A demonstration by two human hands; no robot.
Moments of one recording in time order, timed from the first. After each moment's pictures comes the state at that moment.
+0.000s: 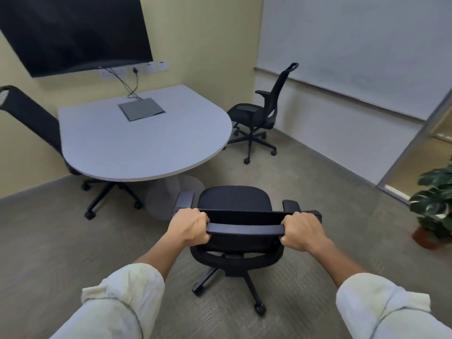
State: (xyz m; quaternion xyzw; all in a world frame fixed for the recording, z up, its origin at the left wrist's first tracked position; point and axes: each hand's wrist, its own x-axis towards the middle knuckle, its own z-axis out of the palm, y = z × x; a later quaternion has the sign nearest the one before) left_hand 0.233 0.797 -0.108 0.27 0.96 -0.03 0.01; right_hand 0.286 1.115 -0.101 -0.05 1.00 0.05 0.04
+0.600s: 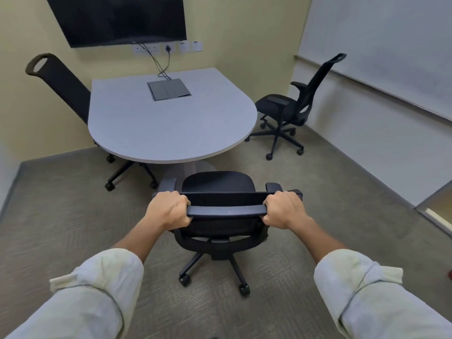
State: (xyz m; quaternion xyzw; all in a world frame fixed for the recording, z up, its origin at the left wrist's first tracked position) left_hand 0.197 0.772 -0.108 0.13 0.99 -0.05 0.01; right_hand 0.169 1.092 -0.097 -0.20 0.98 0.05 0.01
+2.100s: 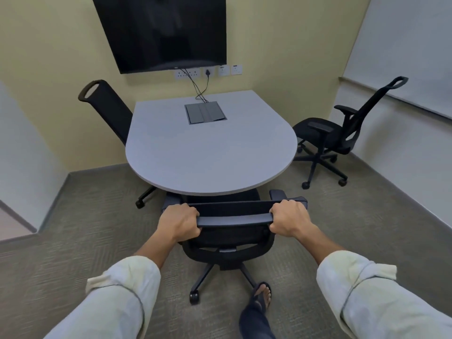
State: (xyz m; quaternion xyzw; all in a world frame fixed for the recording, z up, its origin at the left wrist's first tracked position) left_hand 0.066 0.693 -0.106 0.03 1.00 -0.04 0.01; right_hand -0.016 1.000 -0.104 -0.24 0.97 0.01 0.02
